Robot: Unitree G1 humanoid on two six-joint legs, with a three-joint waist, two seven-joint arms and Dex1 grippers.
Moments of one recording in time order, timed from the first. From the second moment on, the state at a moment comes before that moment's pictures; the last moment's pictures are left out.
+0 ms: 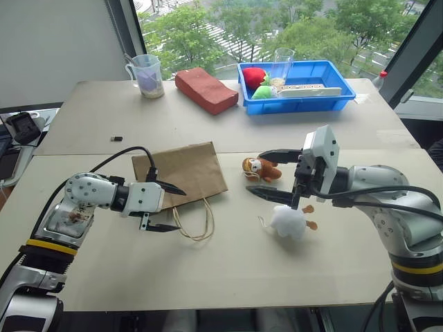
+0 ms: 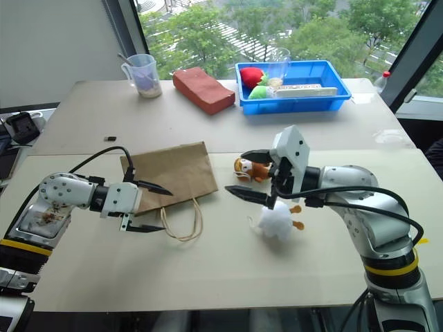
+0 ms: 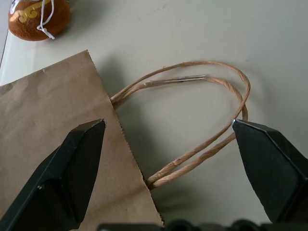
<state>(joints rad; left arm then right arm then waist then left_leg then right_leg) -0.48 0.84 -0.18 0.16 -0.15 -0.23 -1.37 -0.50 -0.69 0.01 -0.51 0.62 0.72 0.86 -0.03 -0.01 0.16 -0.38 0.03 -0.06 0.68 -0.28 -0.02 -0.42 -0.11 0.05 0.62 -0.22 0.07</state>
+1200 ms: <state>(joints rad) -0.47 0.70 -0.30 0.23 -0.04 -0.37 -1.35 -0.57 -0.69 0.03 -0.54 0.65 0.77 0.81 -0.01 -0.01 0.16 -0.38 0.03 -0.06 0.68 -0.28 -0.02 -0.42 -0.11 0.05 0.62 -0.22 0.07</state>
